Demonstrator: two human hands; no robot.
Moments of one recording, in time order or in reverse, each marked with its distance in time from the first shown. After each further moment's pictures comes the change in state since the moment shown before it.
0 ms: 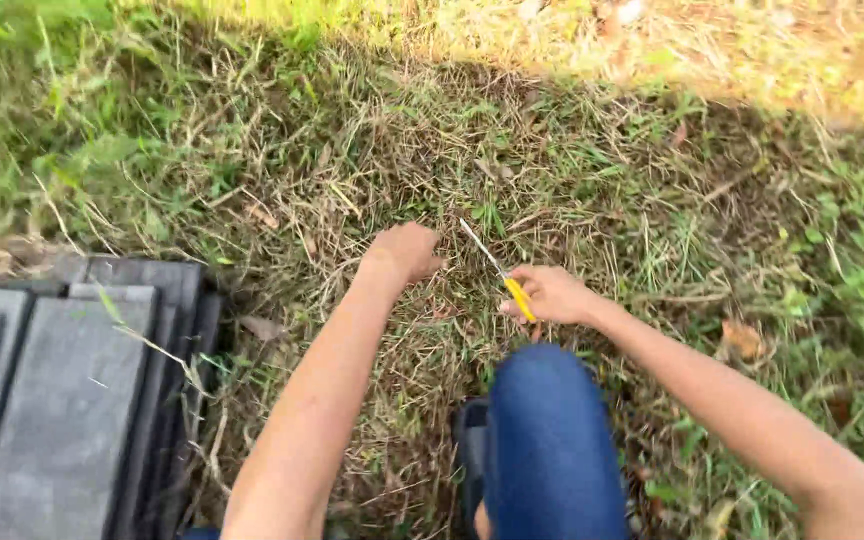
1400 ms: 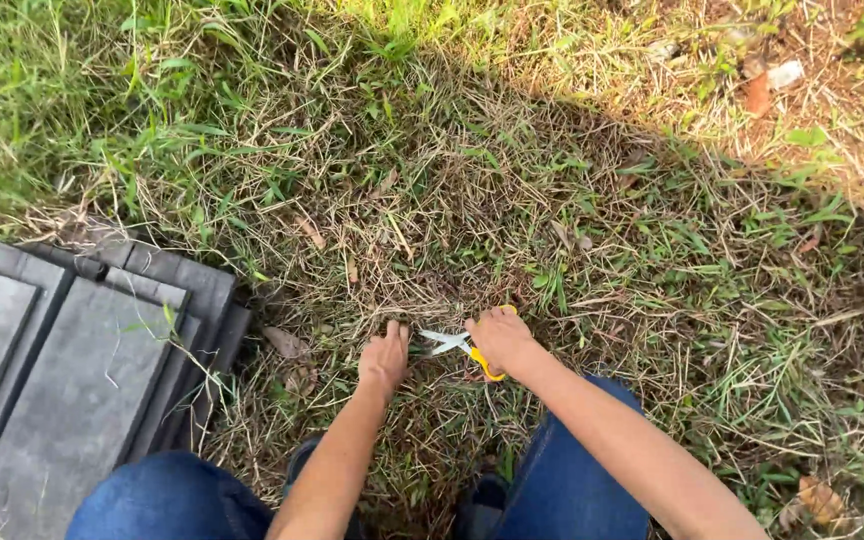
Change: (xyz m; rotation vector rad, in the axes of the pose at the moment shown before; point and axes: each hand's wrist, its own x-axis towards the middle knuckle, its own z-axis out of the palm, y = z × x) left_hand 0.045 -0.086 0.169 0.036 -0.173 -0.409; right_hand 0.227 0.040 0.082 -1.530 -0.390 -0.225
